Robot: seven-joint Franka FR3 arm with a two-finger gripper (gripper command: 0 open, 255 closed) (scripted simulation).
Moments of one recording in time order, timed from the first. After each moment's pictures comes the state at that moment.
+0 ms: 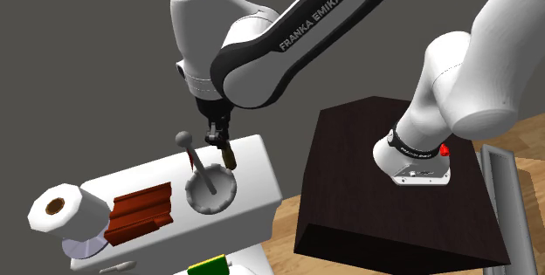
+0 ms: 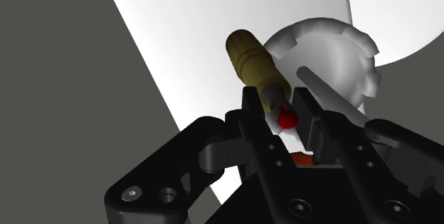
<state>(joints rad) 0.07 -0.01 0.17 -2.34 0.19 2.36 -0.02</state>
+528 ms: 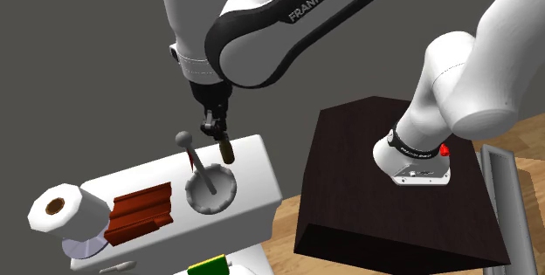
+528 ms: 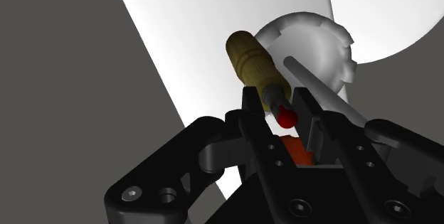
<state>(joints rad) 0.07 -0.08 0.17 -2.30 0.19 2.26 -0.01</state>
